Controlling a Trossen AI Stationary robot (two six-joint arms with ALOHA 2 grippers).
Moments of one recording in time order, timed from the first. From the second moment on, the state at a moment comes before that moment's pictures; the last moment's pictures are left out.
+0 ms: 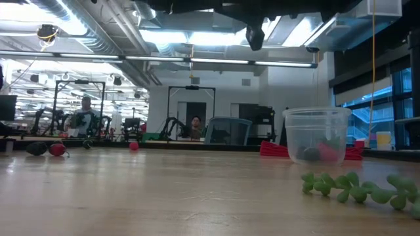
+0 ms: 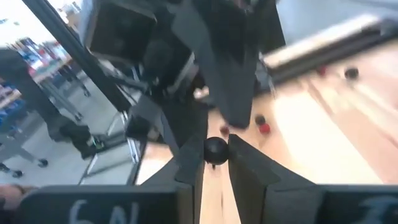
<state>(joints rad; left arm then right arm) -0.14 1.36 0.83 0.38 -0.29 0.55 0.02 1.42 0.90 0.34 -0.13 0.46</state>
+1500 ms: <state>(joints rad) -0.32 1.36 0.83 -0.25 -0.35 -0.29 0.02 1.34 0.75 -0.49 -0.04 0.51</state>
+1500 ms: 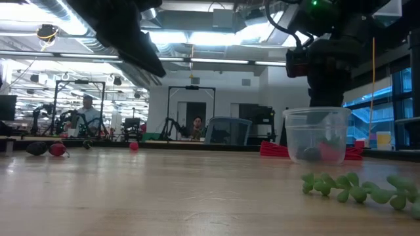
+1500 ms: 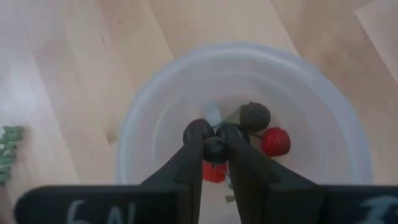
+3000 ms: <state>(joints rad) -0.64 1.46 0.84 -0.58 -0.14 -0.80 0.02 1.34 0.74 -0.34 -0.04 0.46</state>
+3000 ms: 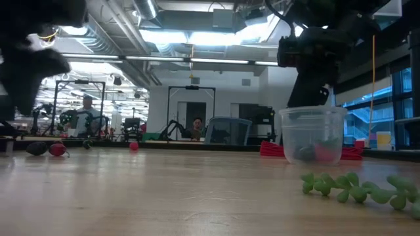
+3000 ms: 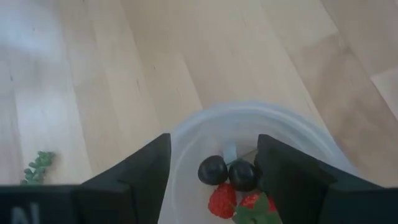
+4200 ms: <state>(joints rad) -0.64 1.76 1.02 -0.66 -0.06 -0.81 0.02 1.34 0.74 -0.33 -0.04 0.46</state>
